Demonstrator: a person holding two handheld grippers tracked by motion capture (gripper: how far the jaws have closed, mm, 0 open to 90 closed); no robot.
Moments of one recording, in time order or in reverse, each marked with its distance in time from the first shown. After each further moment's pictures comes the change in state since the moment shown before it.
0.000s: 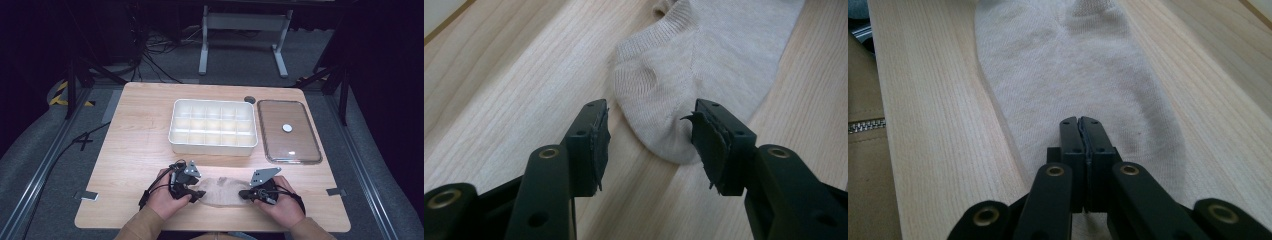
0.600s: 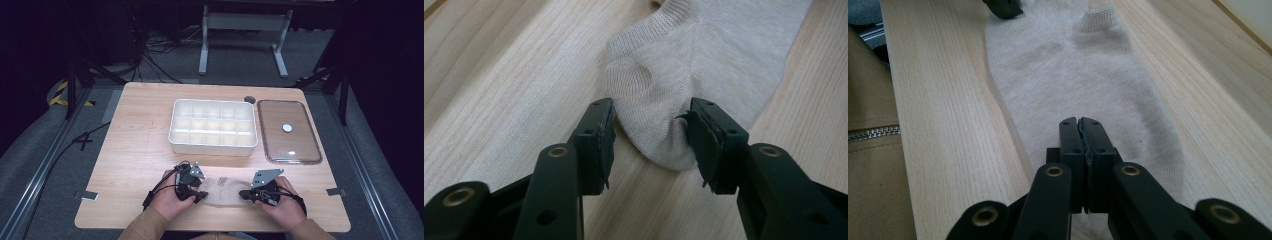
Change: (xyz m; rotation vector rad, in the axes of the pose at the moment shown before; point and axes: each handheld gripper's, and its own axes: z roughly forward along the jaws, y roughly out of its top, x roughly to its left) left arm -0.006 0.004 0.008 0.037 0.013 0.018; right arm 0.005 0.001 -0.007 -0.027 -0.011 -0.015
